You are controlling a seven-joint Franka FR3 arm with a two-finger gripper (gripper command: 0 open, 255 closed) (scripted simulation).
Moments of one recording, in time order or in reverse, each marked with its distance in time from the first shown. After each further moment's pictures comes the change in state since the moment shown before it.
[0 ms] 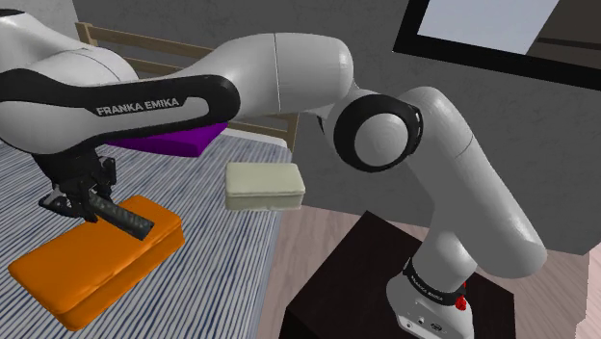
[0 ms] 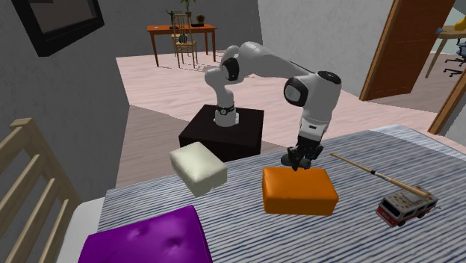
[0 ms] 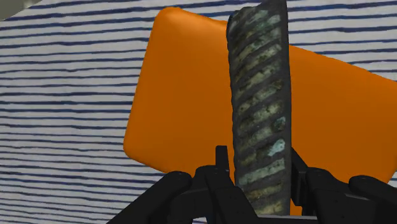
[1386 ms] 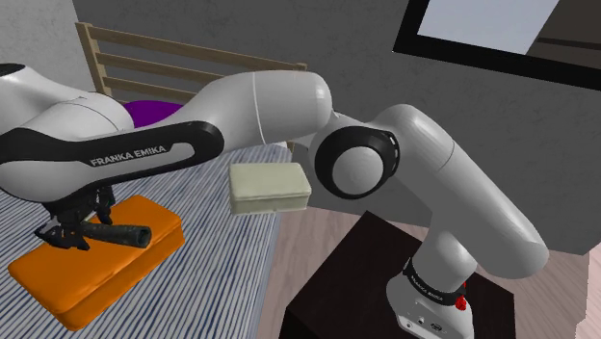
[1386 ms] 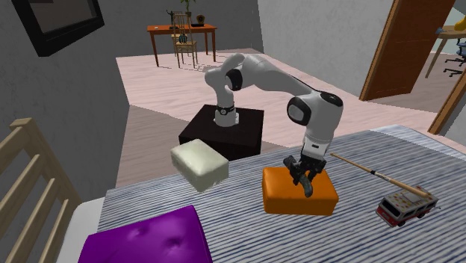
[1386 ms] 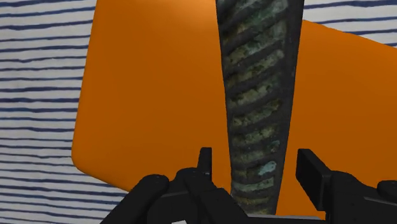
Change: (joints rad) arm 0.038 0.147 -0.016 0.100 -0.016 0.048 0.018
